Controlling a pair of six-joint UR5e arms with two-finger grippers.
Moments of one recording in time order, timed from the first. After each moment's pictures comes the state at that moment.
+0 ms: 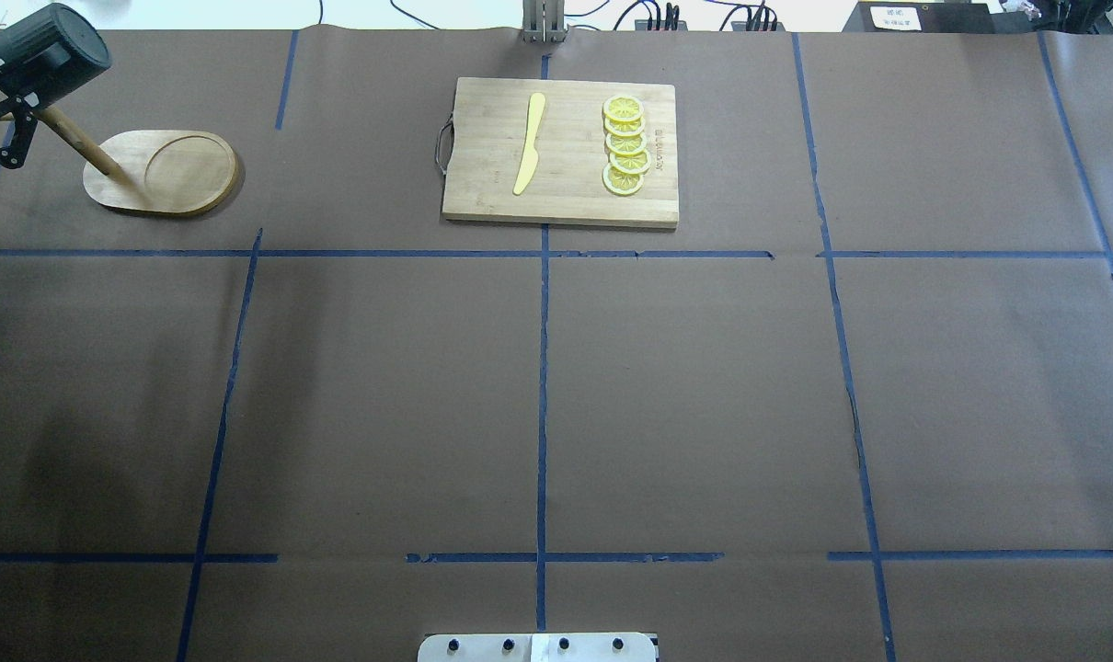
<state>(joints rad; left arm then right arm) -1.07 -1.80 -1.08 -3.60 -1.57 -2.86 1.58 -1.69 1.79 -1.70 2.30 -0.12</state>
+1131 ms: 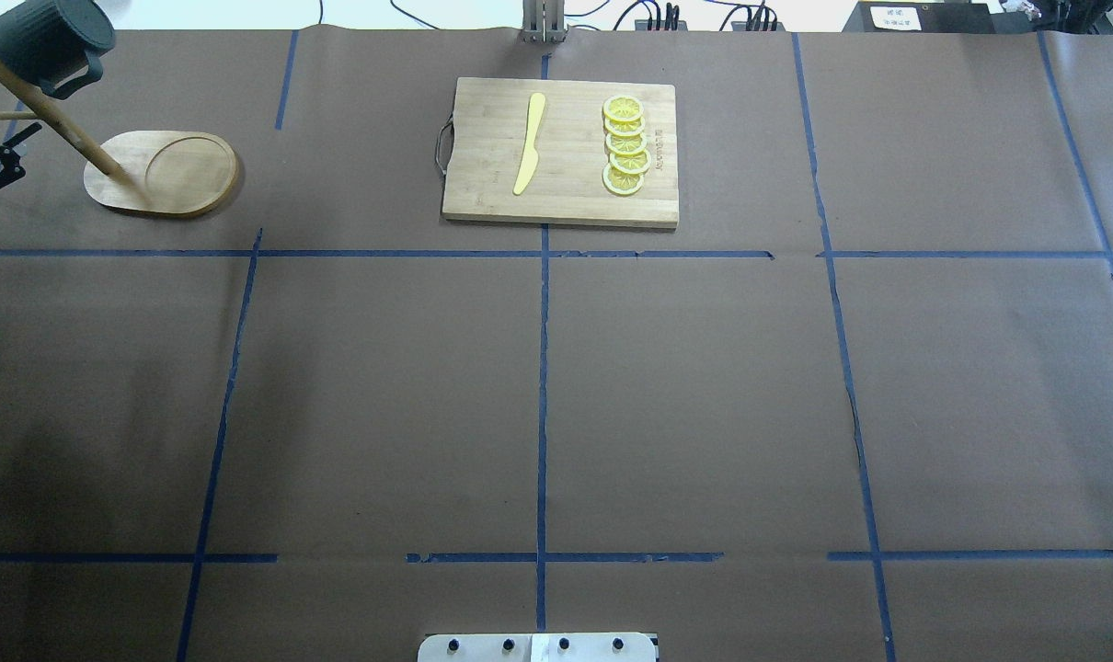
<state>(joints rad) -1.07 -1.74 -1.09 -3.72 -1.58 -2.85 1.58 -1.70 1.78 -1.70 2.30 -0.12</state>
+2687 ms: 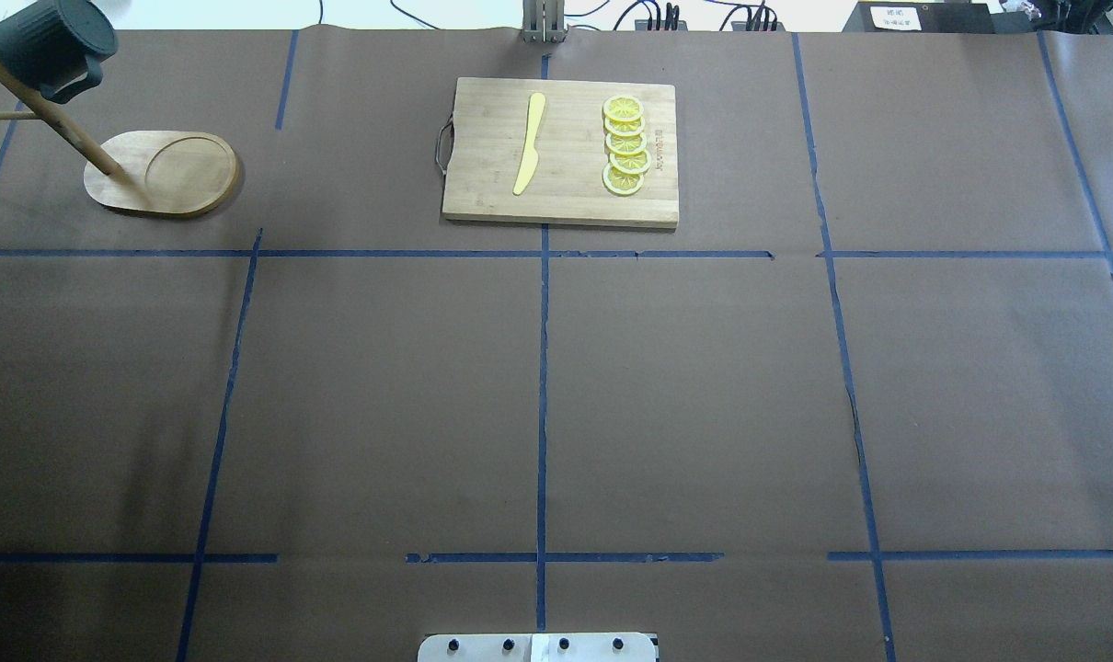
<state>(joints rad) -1.16 -1.55 -1.26 -3.69 -1.96 -1.69 1.58 -1.70 1.77 -1.70 2.30 -0.12</state>
